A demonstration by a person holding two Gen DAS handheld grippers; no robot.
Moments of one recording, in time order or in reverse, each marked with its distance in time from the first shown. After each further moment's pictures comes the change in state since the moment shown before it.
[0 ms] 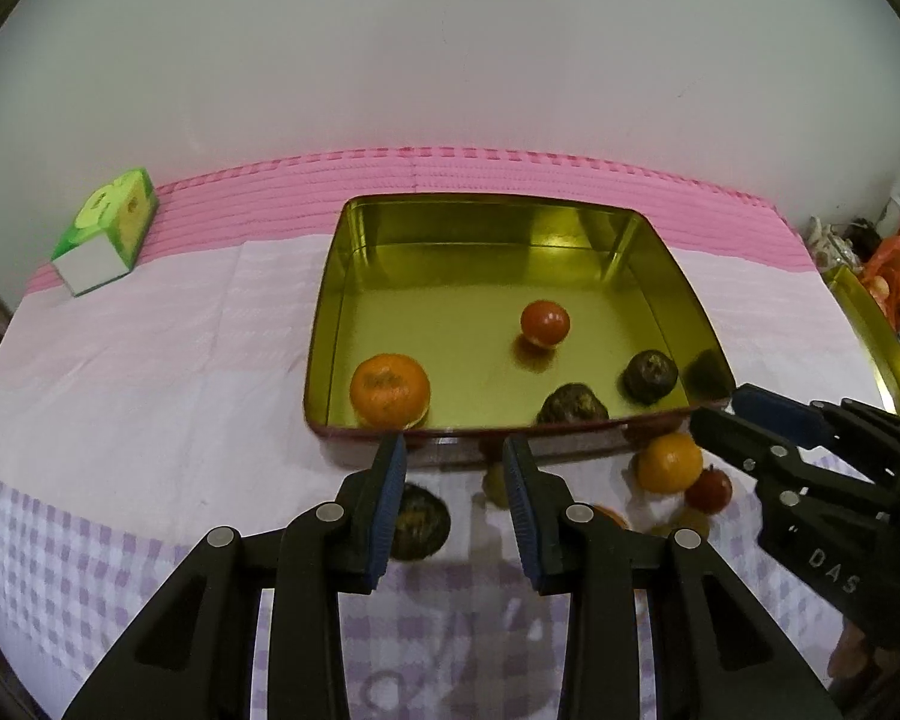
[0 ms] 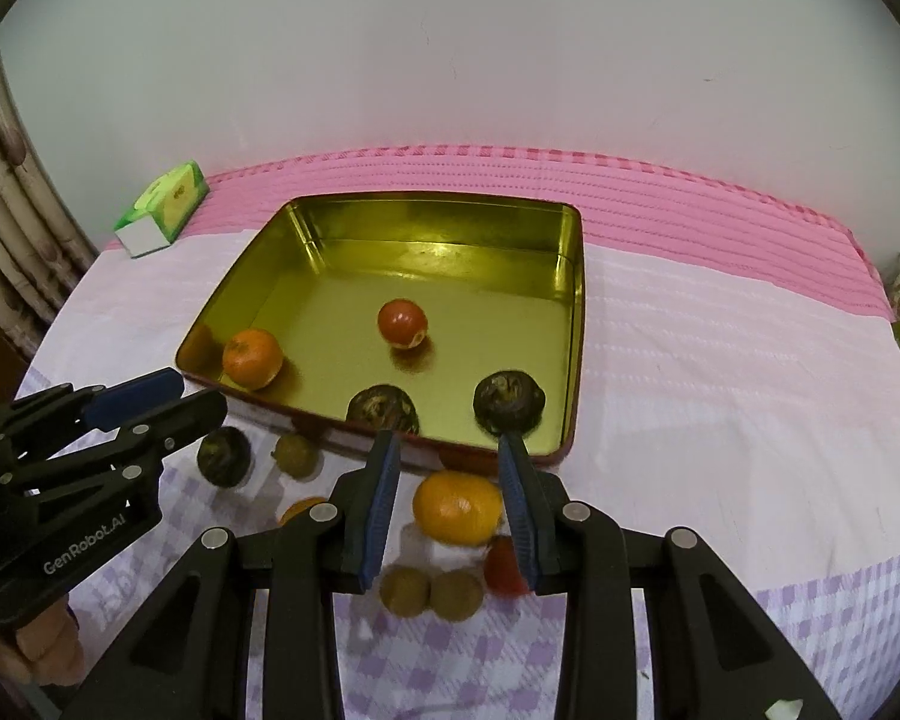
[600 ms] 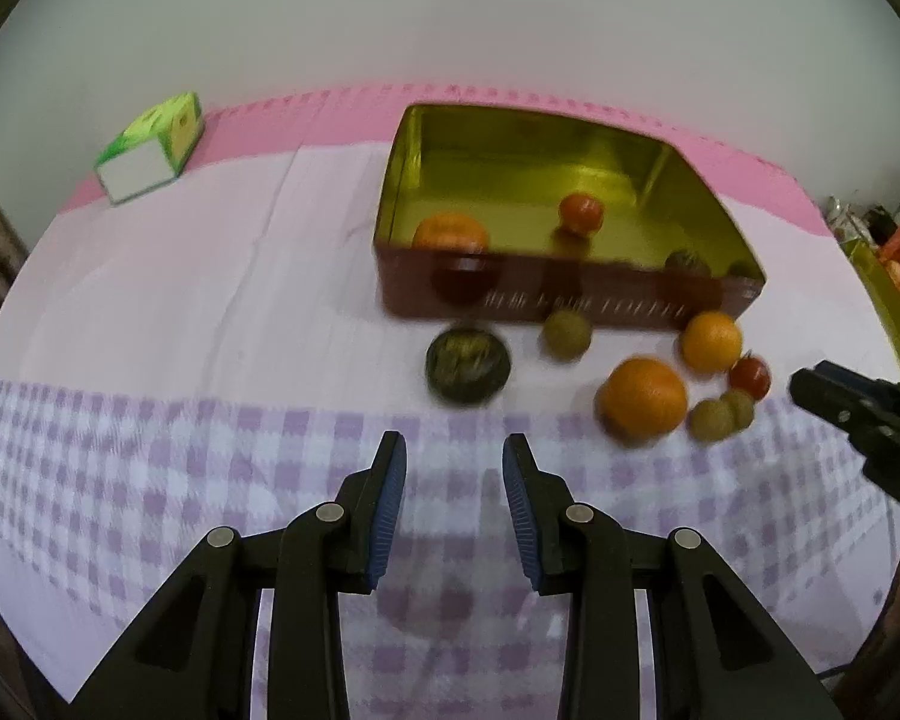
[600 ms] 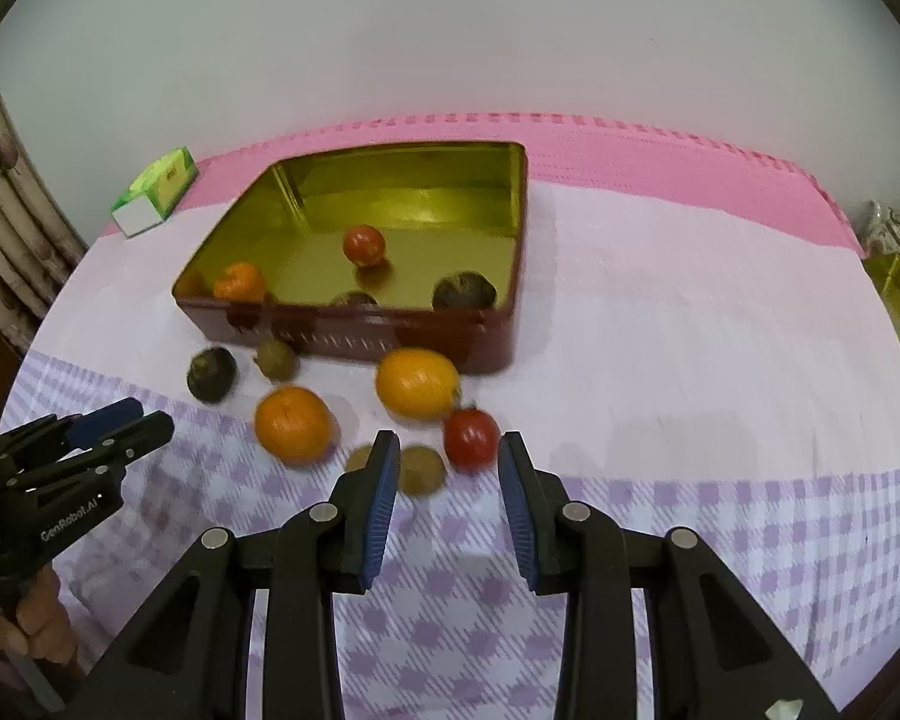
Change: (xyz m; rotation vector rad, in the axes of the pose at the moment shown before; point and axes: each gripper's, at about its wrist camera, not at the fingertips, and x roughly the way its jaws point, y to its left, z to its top) left arm -0.007 0.023 -0.071 -0.054 0.066 0.040; right arm -0.023 -0.020 -0.054 0.043 0.029 -0.027
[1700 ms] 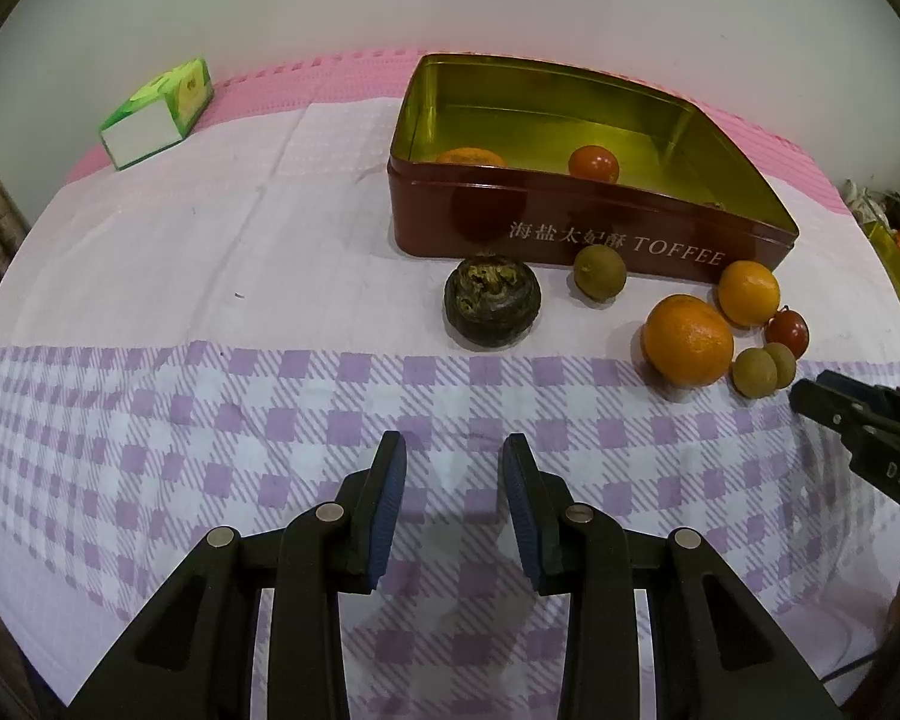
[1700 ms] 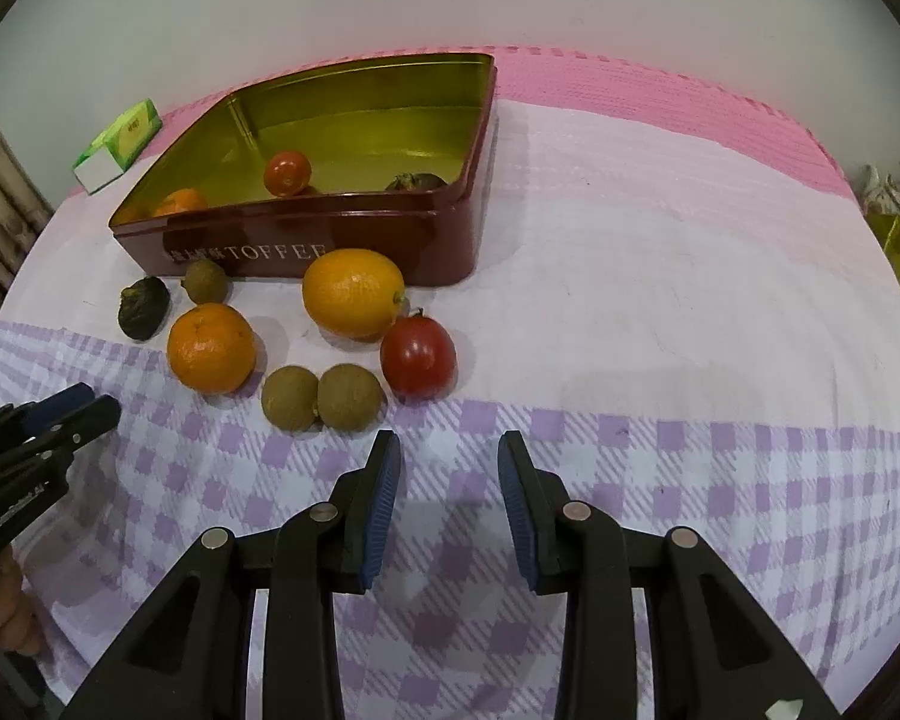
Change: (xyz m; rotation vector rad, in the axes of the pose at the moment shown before) left arm 0.019 0.003 -0.023 -0.011 0.031 0.027; right arm 0.037 -0.015 -0.022 0.000 0.095 -0.045
